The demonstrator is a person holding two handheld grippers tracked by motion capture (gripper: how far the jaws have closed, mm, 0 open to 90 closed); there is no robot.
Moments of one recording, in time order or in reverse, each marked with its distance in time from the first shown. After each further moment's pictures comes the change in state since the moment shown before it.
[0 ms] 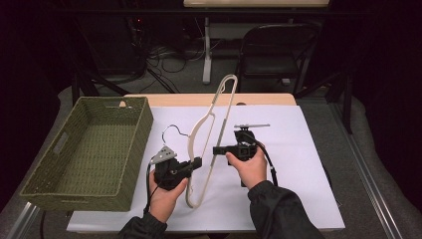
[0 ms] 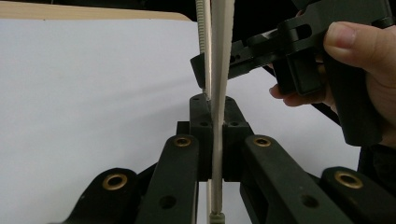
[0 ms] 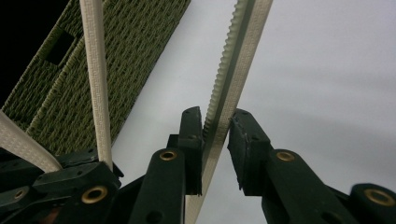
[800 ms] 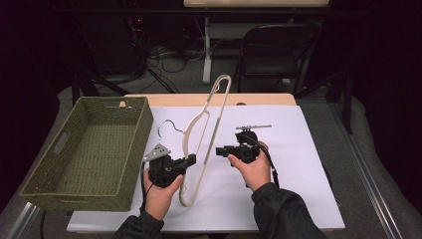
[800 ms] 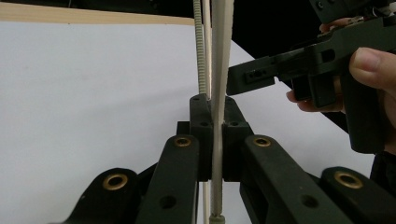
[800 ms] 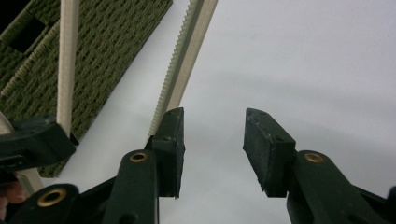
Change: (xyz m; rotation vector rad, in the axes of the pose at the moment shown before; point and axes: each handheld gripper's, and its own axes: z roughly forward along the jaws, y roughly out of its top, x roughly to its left) left arm 0.009 0.005 -0.010 -0.013 0.038 -0.028; right arm -0.003 -0.004 -0.006 -0.019 -0.092 -0.103
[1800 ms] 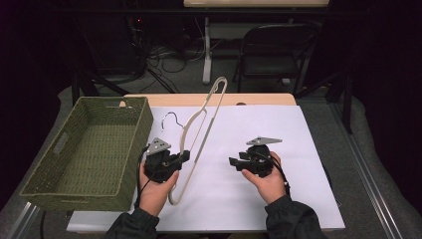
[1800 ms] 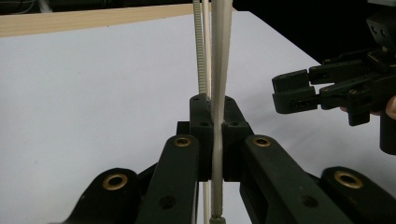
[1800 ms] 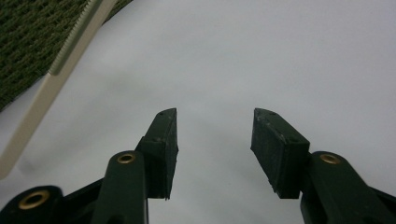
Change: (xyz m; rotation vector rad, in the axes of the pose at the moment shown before) left arm -0.009 0.026 -0.013 0.097 0.147 0.083; right arm -0.029 -0.038 -0.017 -0.058 -0.101 -0.226
